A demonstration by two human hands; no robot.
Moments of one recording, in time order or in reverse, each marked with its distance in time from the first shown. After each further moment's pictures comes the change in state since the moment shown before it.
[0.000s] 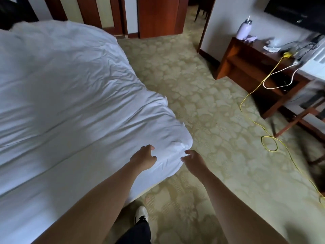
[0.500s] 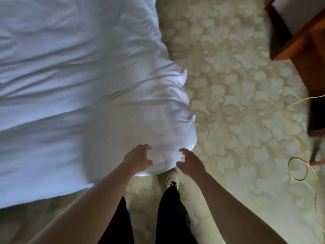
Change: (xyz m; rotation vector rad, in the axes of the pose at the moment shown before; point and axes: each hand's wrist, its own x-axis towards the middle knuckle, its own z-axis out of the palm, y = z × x) left_hand 0.188 0.043 0.089 -0.138 -0.114 -0.351; right_hand 0.272 0.056 -0.032 -0.646 -0.449 -0.126
